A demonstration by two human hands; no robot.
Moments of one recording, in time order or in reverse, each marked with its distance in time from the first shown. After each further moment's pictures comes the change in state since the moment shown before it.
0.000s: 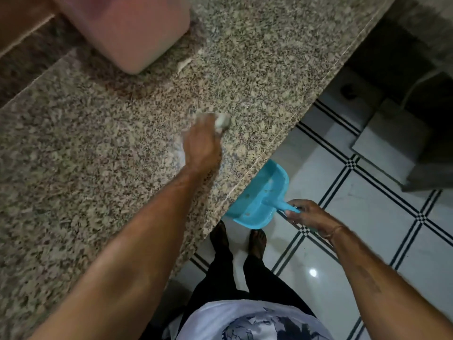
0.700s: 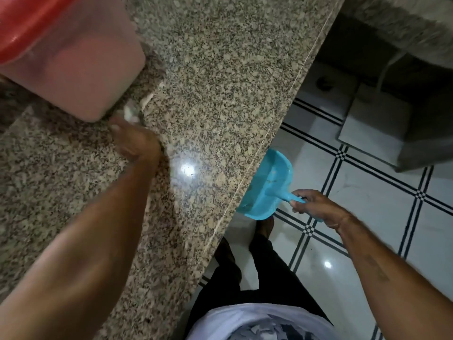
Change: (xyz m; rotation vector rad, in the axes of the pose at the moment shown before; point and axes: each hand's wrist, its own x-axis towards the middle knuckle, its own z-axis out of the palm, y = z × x) left_hand 0.129 -0.037 -0.005 -0.008 0.316 -0.566; right_hand 0.031 -0.019 -0.058 0.104 0.125 -0.023
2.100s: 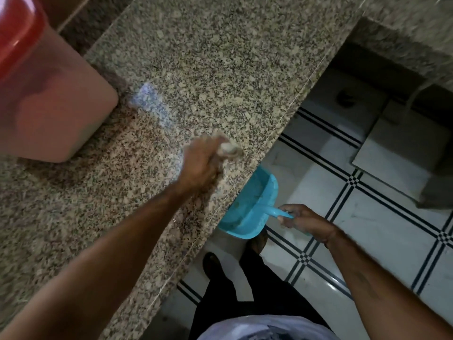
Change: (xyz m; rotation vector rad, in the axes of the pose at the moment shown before) left_hand -0.102 0.146 0.097 -0.028 -0.540 0.900; right_hand 0.114 -0.013 -0.121 0.114 -0.282 -0.039
